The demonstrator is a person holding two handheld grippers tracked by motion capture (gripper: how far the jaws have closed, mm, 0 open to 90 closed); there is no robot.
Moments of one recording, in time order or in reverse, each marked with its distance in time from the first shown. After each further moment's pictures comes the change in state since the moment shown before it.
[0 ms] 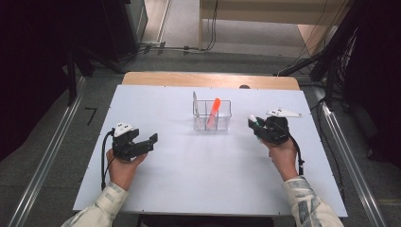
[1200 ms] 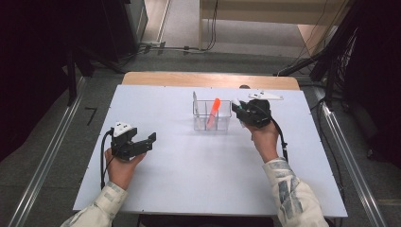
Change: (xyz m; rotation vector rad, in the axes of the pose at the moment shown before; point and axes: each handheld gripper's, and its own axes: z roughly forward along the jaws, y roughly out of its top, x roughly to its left) left arm 0.002 0.002 -0.002 -0.013 0.019 0.017; right arm 0.035 0.050 0.030 -0.066 0.026 -0.012
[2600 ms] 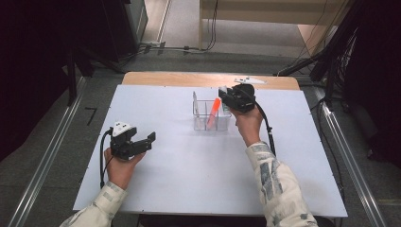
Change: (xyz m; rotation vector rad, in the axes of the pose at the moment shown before) left arm 0.002 0.001 0.000 -0.005 -0.003 -0.001; right arm 0.020 0.037 0.041 -0.026 0.017 0.057
